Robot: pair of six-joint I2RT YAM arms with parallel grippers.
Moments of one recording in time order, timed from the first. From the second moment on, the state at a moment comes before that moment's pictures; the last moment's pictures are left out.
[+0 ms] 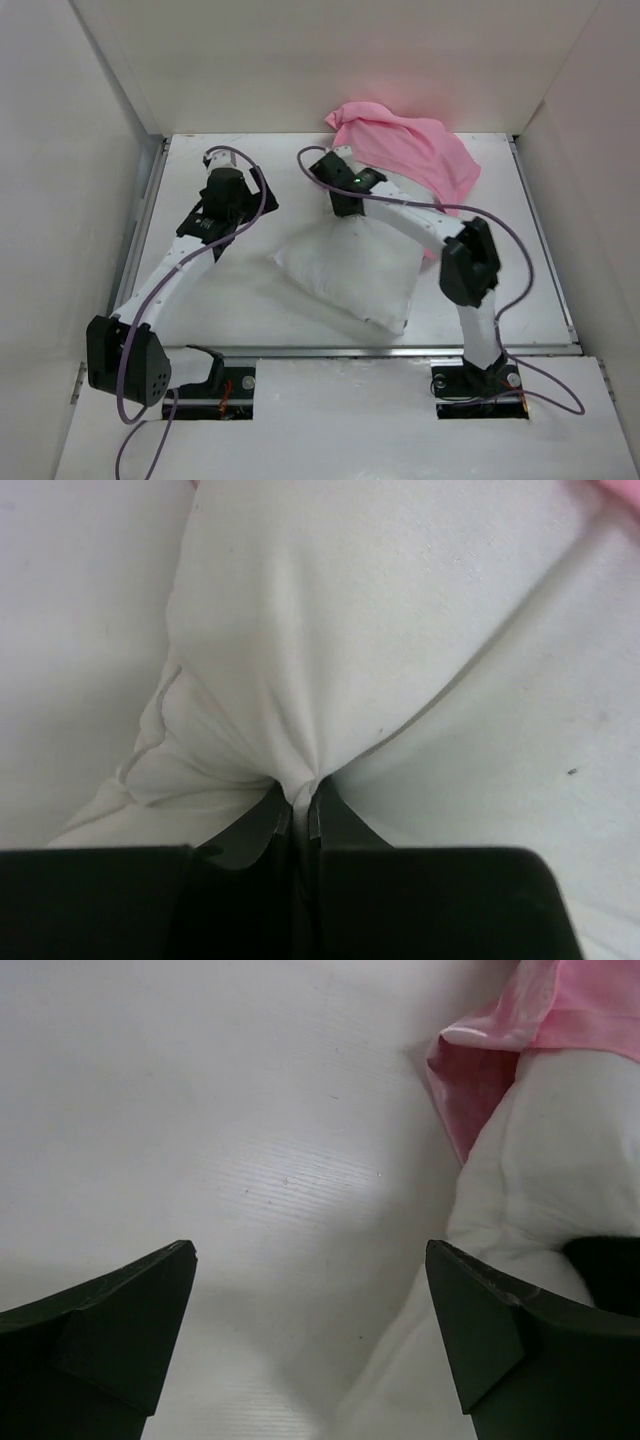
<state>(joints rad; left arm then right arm) -0.31 1.23 1.00 -0.33 -0.20 -0.57 0.76 2.14 1.95 -0.84 0.59 0.42</state>
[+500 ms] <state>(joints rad) -0.41 1.57 1.08 -0.05 0.23 -0.32 0.31 1.55 1.56 -0.68 -0.28 -0.05</state>
